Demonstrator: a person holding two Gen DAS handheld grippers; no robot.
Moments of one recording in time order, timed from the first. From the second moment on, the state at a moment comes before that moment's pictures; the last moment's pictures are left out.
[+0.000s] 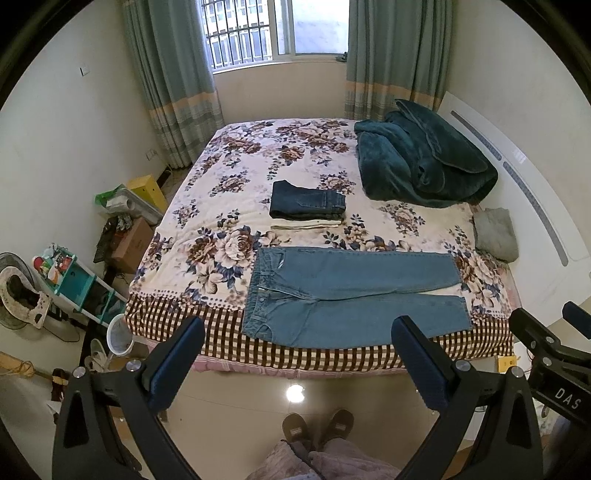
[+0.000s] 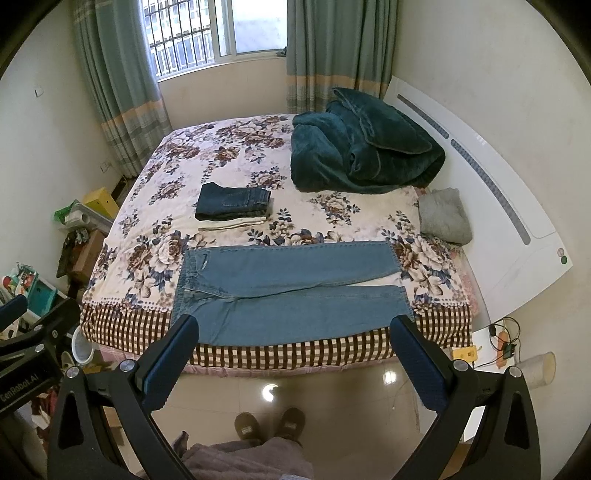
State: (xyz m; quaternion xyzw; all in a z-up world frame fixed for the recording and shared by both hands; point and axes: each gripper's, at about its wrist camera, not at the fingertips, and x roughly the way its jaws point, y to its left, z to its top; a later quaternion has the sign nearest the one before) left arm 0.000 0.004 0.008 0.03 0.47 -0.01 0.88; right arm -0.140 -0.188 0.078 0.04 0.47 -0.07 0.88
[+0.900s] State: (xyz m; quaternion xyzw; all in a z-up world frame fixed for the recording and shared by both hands) left arm -0.001 0.002 0.010 0.03 0.47 -0.02 0.88; right arm -0.143 -0.183 0.085 0.04 0.47 -0.07 0.88
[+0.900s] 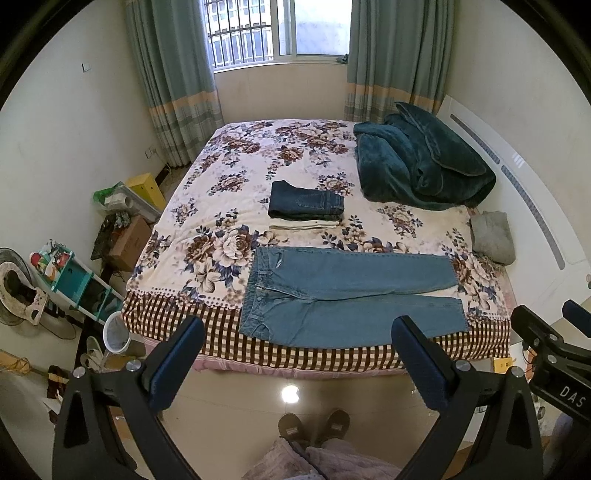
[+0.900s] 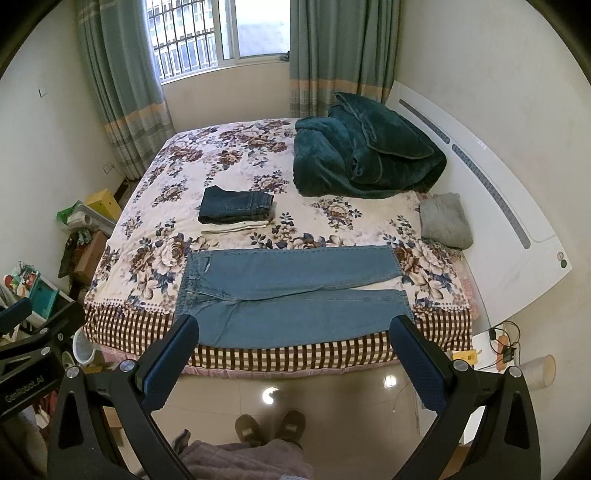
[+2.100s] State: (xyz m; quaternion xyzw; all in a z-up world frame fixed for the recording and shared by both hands) left arm 0.012 -0.026 -0.009 0.03 0.47 0.00 0.88; right arm -0.121 -0.204 0.054 0.06 0.49 -0.08 0.87
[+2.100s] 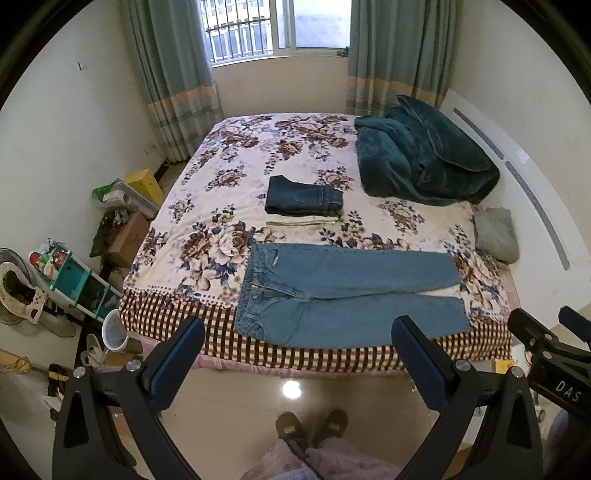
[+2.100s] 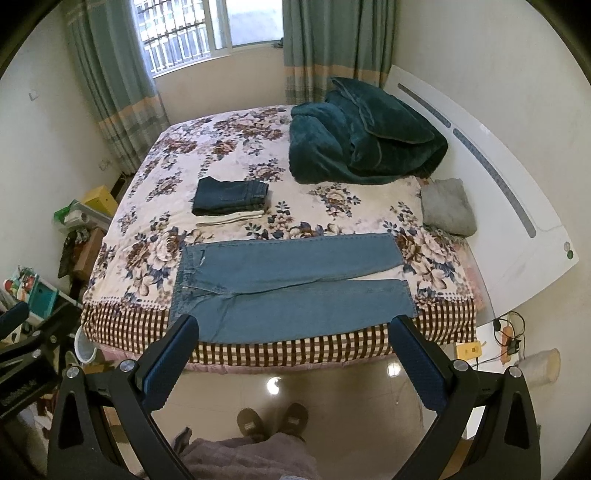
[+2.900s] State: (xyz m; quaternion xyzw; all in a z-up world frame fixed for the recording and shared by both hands) left arm 0.283 -0.050 -0.205 0.02 0.57 0.07 0.82; right arm 0.207 -0.347 -0.201 0.11 0.58 -0.17 0.79
